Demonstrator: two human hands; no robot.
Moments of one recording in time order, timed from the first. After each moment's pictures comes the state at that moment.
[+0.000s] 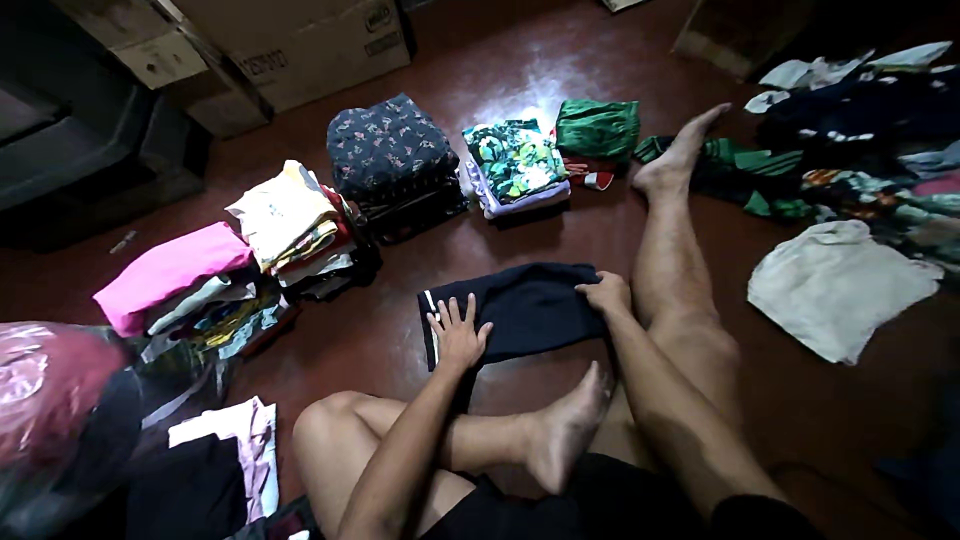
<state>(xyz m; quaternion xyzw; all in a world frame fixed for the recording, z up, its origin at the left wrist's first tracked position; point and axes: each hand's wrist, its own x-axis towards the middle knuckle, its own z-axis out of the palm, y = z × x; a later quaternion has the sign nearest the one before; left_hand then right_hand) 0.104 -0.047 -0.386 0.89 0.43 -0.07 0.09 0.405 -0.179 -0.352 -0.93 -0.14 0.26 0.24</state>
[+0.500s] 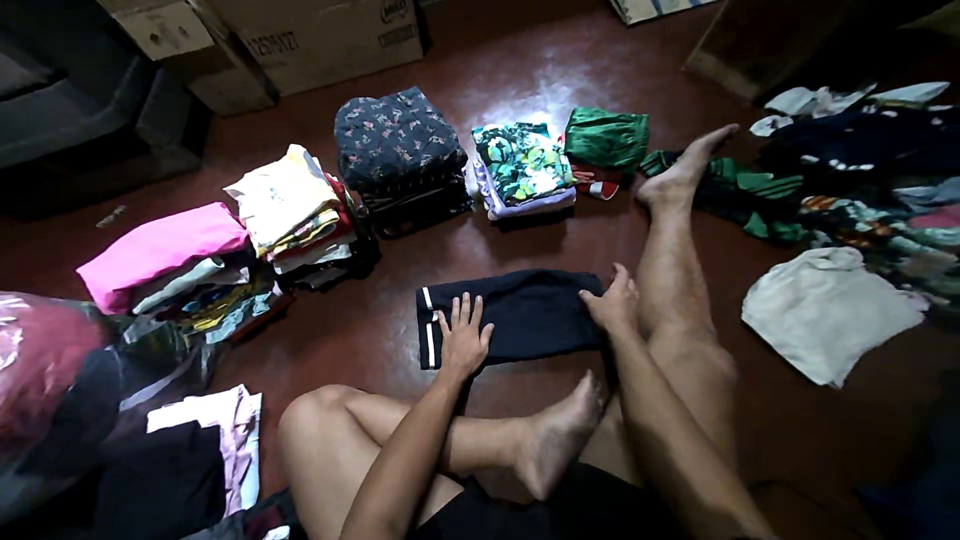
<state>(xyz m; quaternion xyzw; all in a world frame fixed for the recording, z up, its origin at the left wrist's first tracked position) 0.109 -0.060 -0.402 0.91 0.39 0.01 0.12 0.388 -0.197 -0.329 -0.91 -0.23 0.14 0.31</state>
